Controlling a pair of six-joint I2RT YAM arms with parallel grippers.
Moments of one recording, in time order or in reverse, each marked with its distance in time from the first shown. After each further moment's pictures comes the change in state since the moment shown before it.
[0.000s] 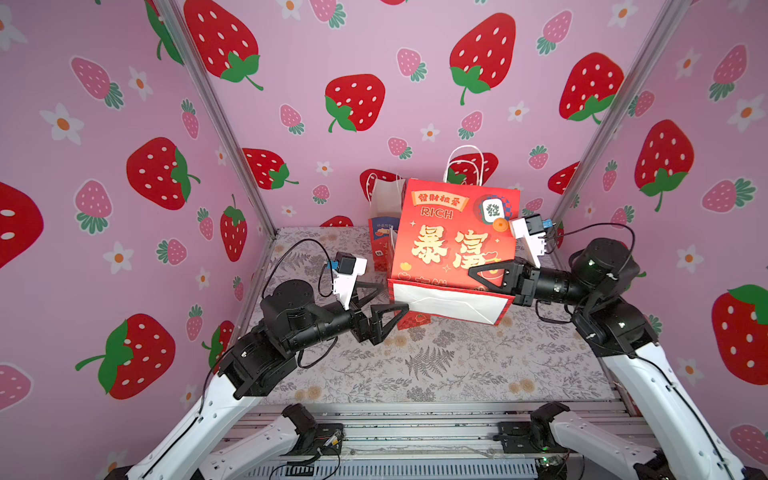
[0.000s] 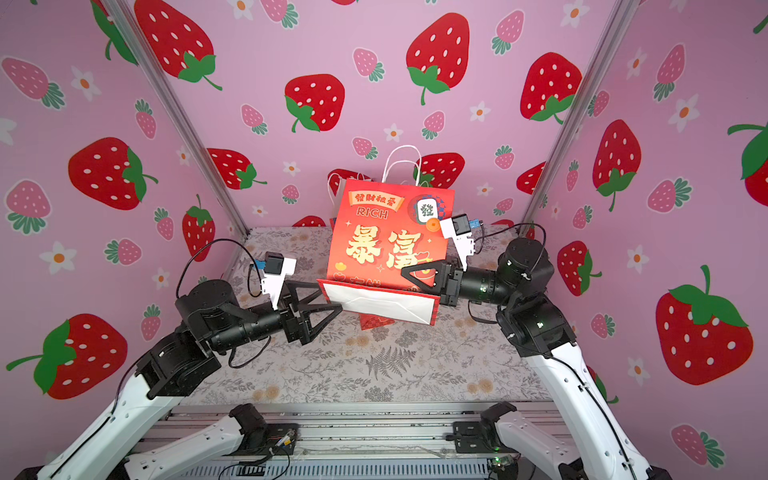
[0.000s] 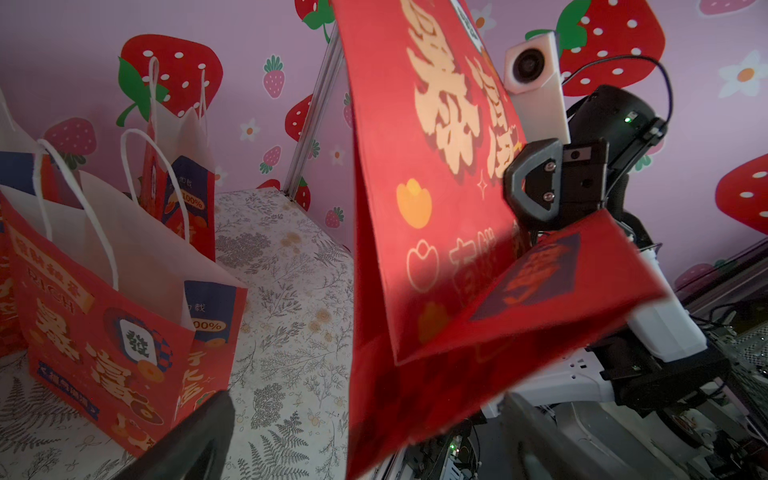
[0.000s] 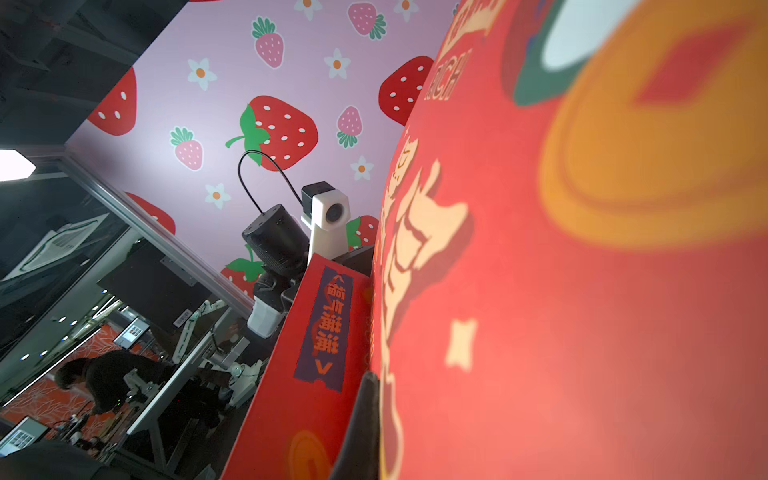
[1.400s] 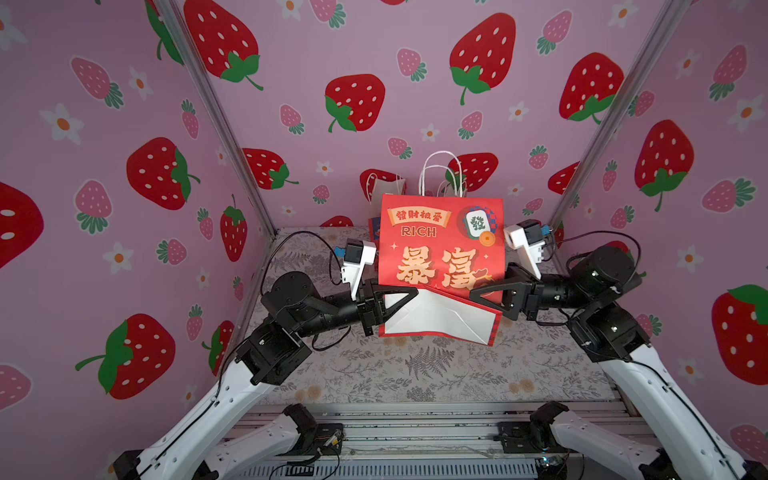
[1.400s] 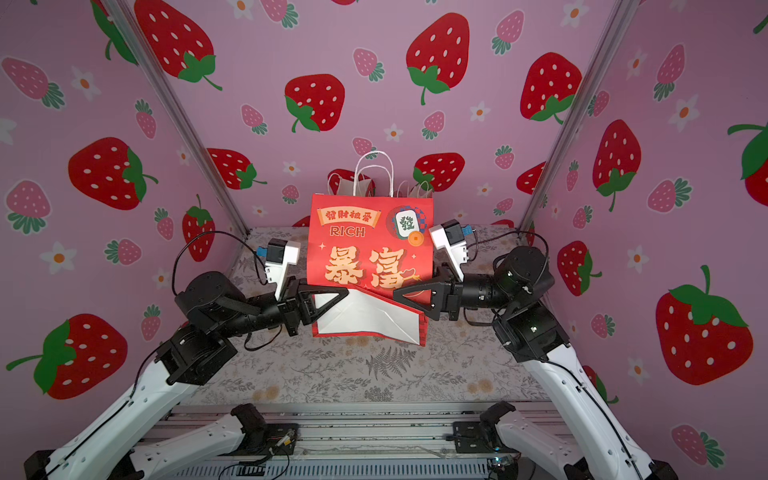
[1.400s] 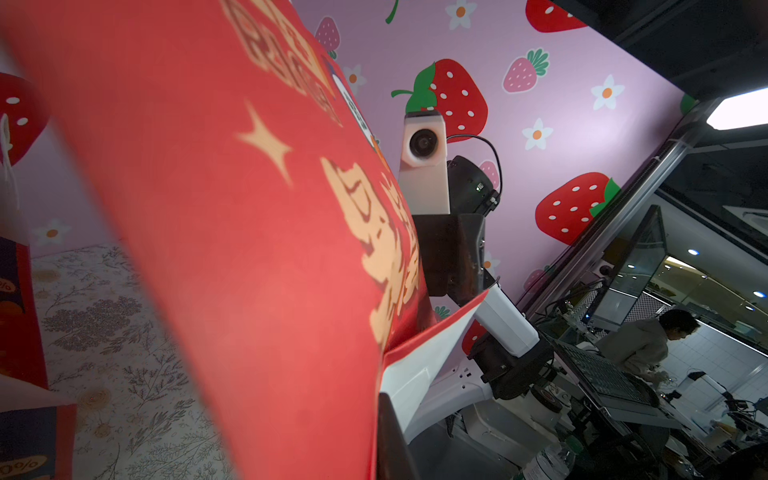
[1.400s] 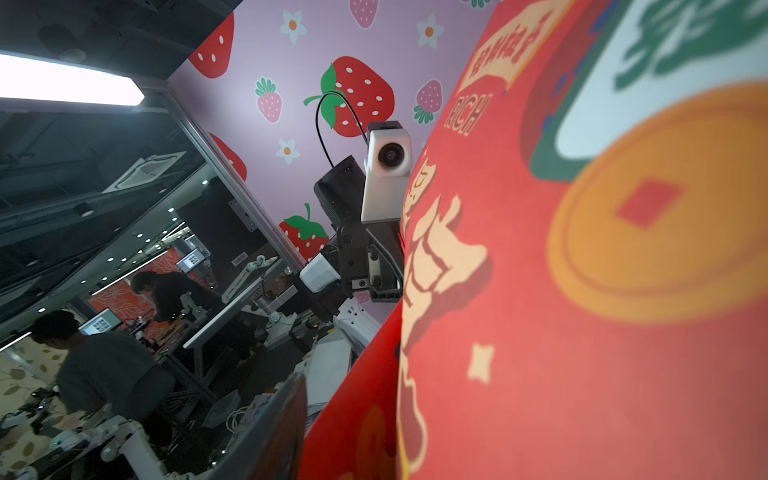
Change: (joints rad) left arm -0.011 0.067 -0.002 0.306 0.219 -0.140; right arm 0.092 -0.042 -0.045 0.175 -0.084 0.016
